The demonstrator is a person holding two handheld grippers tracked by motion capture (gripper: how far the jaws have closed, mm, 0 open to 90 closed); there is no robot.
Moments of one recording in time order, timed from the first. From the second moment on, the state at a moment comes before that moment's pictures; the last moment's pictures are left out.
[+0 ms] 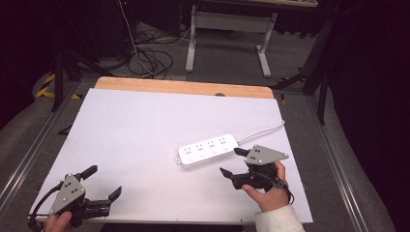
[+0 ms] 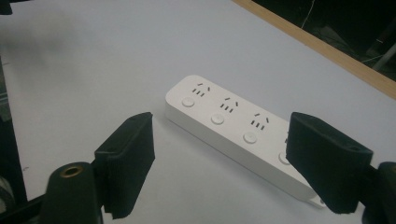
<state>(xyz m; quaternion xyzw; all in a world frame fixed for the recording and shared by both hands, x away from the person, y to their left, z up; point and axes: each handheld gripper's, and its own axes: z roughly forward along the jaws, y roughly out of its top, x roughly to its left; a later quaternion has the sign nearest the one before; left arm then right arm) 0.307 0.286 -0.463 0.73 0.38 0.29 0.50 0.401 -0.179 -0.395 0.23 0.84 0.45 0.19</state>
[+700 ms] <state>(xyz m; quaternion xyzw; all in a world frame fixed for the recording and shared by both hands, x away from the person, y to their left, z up) 0.308 0.286 -0.463 0.73 0.38 0.29 0.50 0.427 -0.150 -0.378 0.21 0.85 0.44 0.20</state>
